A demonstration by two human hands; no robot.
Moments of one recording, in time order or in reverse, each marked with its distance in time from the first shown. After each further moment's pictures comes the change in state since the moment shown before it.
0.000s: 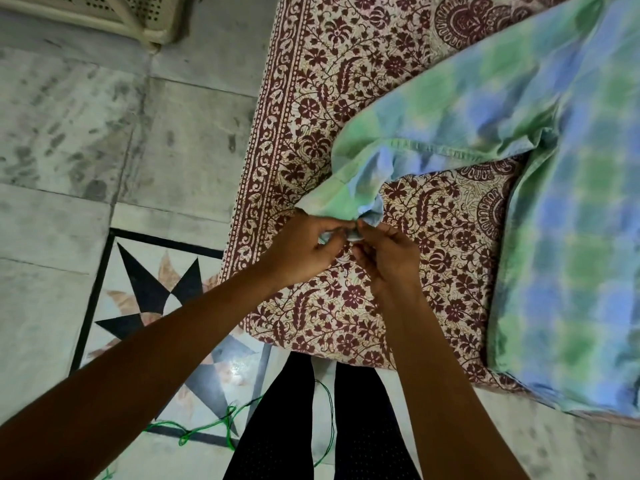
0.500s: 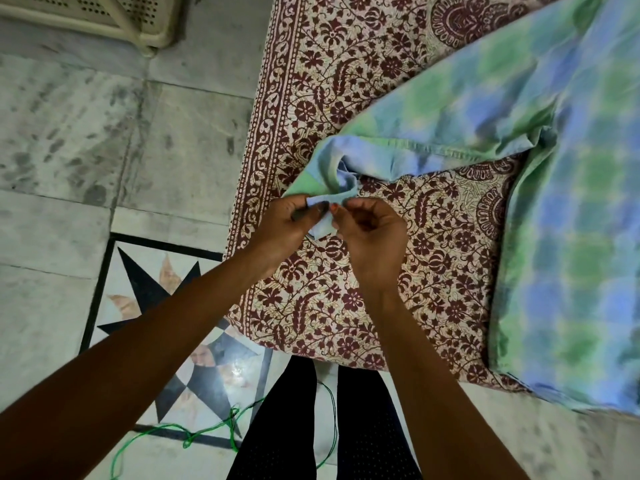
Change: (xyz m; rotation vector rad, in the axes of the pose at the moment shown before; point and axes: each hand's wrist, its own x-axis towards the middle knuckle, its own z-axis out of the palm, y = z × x) left_hand 0.016 -0.003 -0.015 -0.524 0.127 -0.315; right_hand 0.005 0.010 0.020 -0.427 -0.090 -0.575
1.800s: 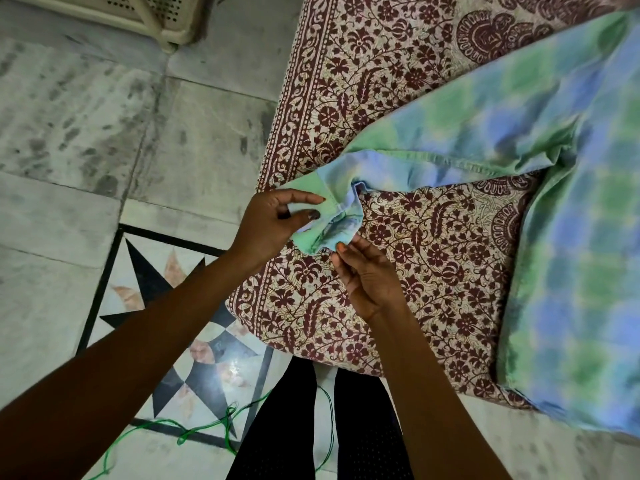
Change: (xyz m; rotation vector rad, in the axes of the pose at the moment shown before) left_hand -0.011 0.008 -0.037 0.097 0.103 0.139; right_hand -0.012 0.021 0.002 0.679 -0.184 0.662
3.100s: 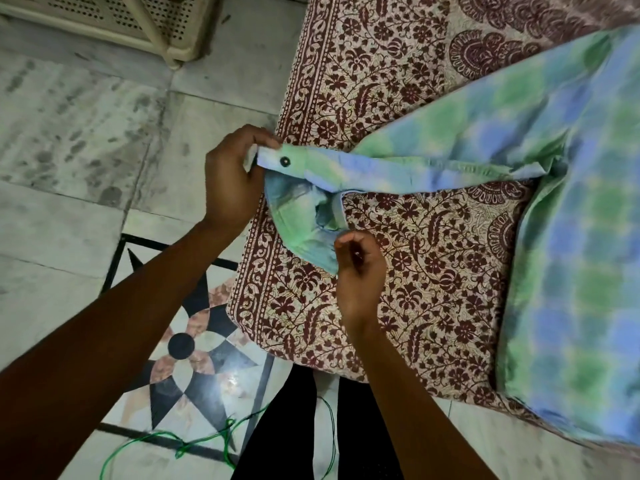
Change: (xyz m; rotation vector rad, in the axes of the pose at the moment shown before) left_hand 0.041 0.016 -0.041 0.363 0.366 0.545; right_hand 0.005 0.027 0.010 -0.614 0.080 -0.724
